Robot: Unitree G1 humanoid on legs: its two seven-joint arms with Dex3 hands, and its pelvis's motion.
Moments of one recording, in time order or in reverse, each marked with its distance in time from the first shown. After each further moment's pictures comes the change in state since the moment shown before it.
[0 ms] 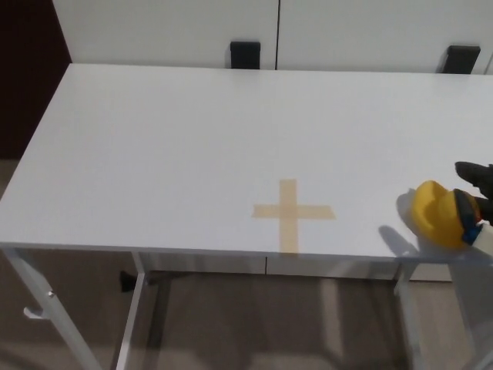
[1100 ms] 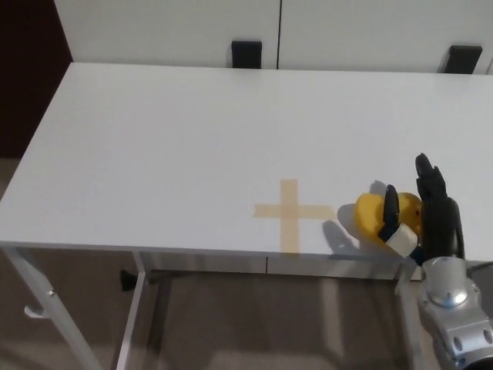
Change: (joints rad) left_arm -0.002 -0.009 -0.030 -0.001 0.001 0.000 0.002; right_arm -0.015 0.304 -0.004 -0.002 -0.086 0.011 -0.355
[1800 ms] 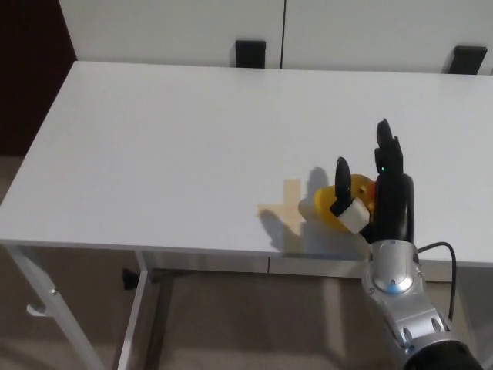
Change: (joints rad) left_arm -0.002 -0.018 -0.031 0.004 0.011 0.000 0.000; right_arm -0.080 0.133 0.041 0.045 -0.023 -0.142 -0.109
